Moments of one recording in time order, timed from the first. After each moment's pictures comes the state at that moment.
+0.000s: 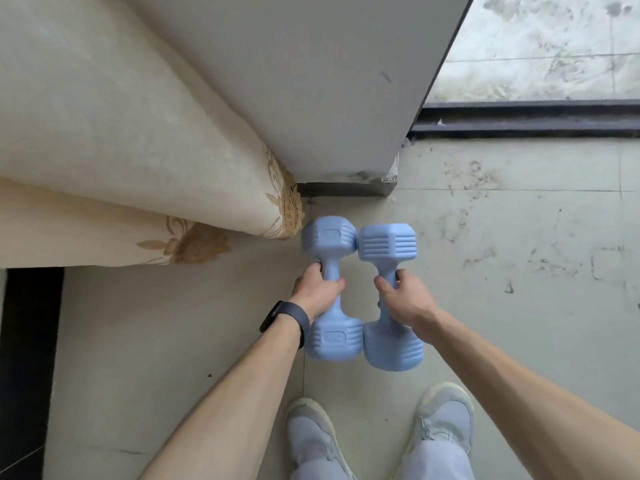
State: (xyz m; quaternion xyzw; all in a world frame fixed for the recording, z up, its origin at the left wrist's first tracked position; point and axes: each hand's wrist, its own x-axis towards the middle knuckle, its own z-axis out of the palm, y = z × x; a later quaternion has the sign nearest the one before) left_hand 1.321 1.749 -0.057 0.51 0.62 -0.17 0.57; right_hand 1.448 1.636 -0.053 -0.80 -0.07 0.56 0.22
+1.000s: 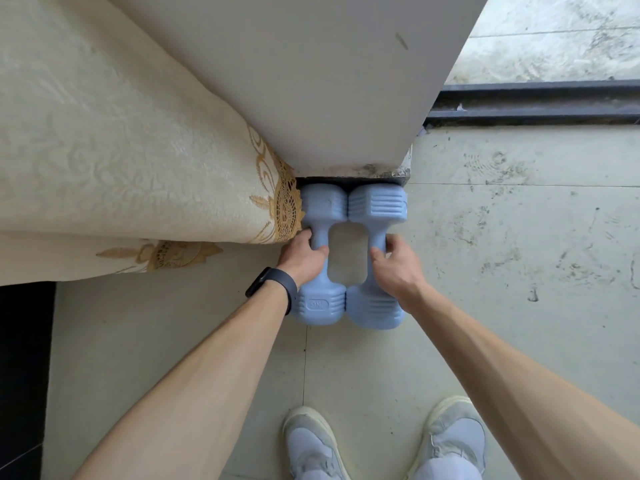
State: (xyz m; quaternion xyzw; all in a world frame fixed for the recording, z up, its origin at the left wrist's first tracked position) left_hand 1.337 1.806 -0.091 0.63 0.60 -0.17 0.46; right_hand 1.460 1.691 -0.092 -0.82 -0.10 0.50 0.26
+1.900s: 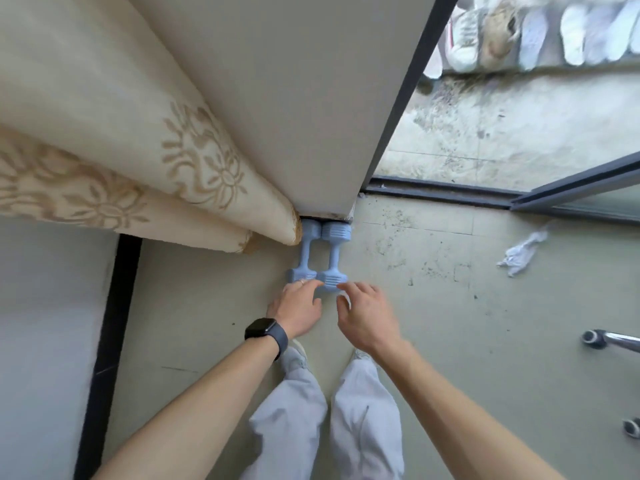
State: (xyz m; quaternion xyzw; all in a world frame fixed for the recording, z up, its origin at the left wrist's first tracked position) left_hand 1.313 1.708 0.298 0.76 0.47 -0.26 0.38; right_hand 1.428 1.607 0.316 -0.83 -0.40 0.38 0.09
